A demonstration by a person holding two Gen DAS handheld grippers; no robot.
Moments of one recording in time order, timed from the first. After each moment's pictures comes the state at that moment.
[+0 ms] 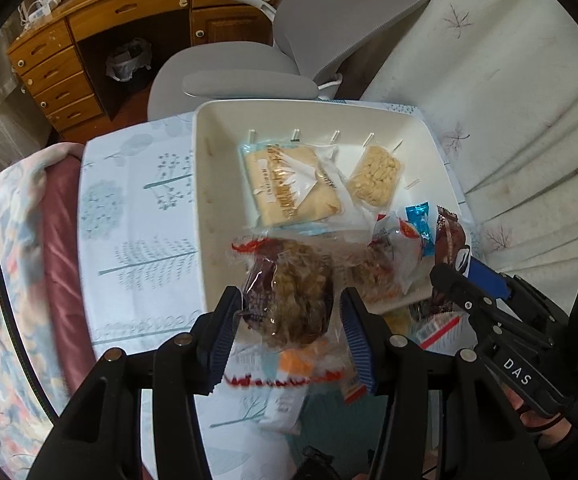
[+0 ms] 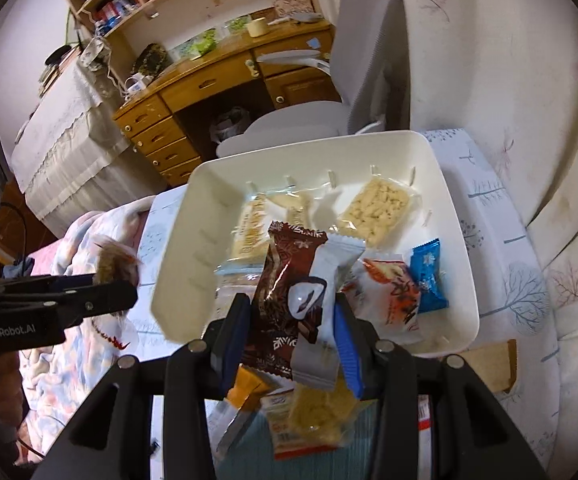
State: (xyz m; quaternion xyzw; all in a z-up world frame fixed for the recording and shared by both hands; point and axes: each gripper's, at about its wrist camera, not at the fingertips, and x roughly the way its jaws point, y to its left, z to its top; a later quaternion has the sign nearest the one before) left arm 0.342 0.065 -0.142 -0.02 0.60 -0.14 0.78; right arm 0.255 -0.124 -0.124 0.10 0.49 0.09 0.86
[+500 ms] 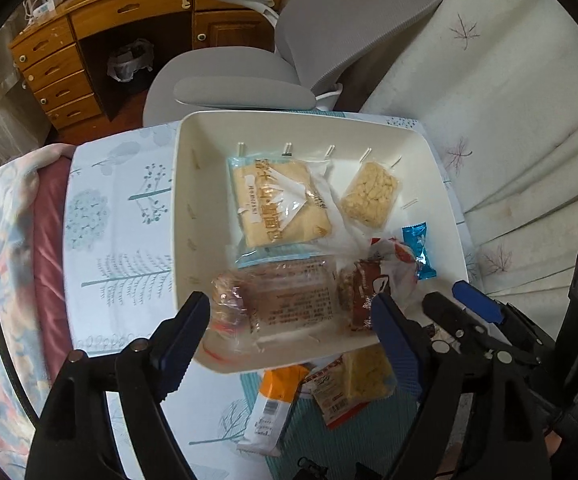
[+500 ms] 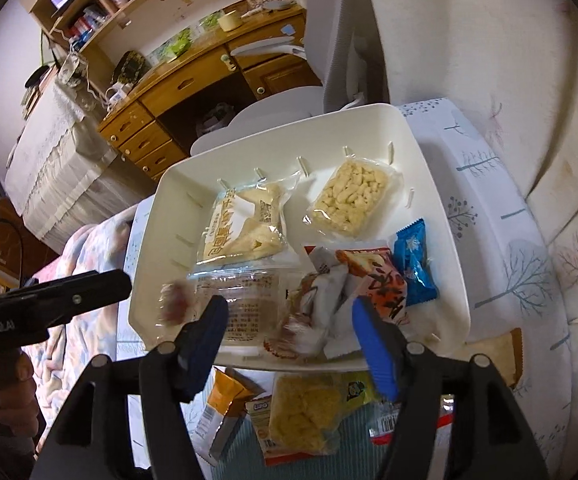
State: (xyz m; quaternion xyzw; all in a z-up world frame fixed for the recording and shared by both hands) left arm 0.353 0.054 -0.142 -0.04 0.59 -0.13 0.79; right arm 0.264 -0.151 -0.142 0.15 0.51 0.07 0.85
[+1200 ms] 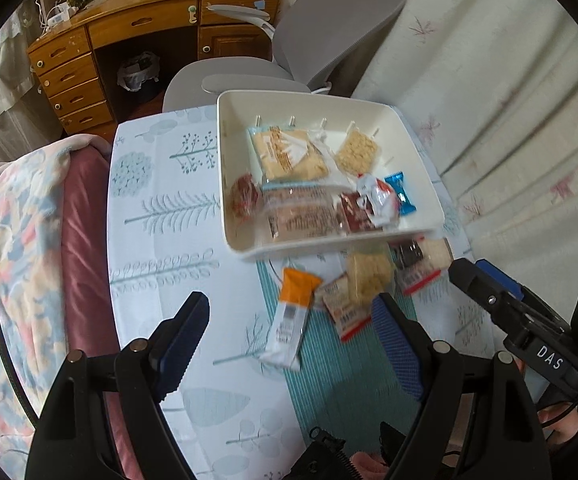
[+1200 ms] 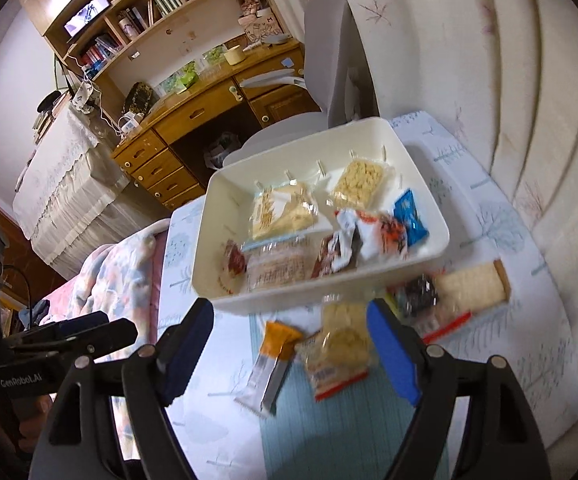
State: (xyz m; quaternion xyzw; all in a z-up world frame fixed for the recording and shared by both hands) left arm 0.226 0.107 -0.098 -0.02 0.57 -0.15 0.81; right arm 0.150 -0.115 -0.087 0.17 0.46 0.05 0.87
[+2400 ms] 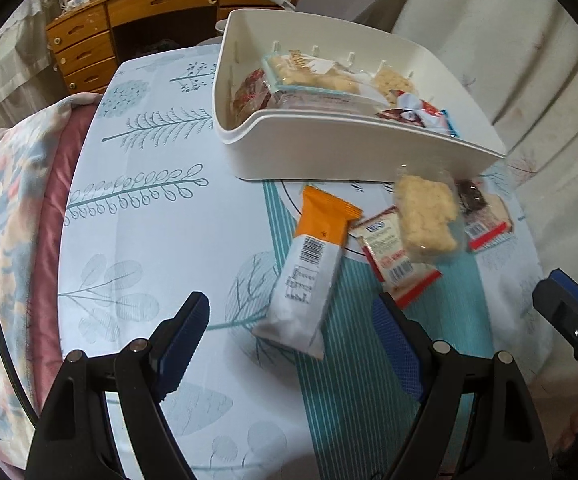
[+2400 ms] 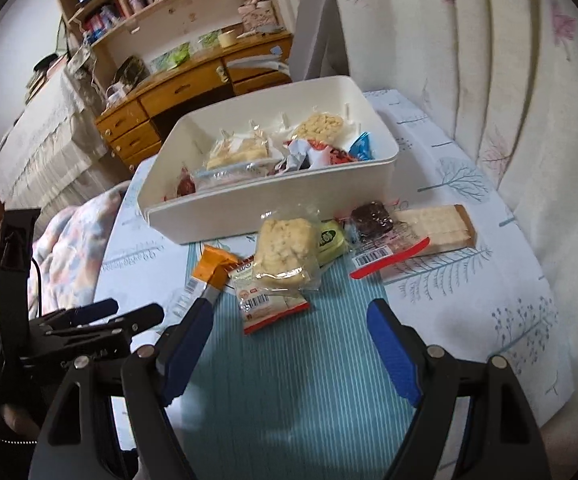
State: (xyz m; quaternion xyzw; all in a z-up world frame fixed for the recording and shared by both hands) left arm 0.181 0.087 -0.246 -0.02 0.55 -0.10 0.83; right arm 0.085 -0.125 -0.163 0.10 0.46 0.03 0.88
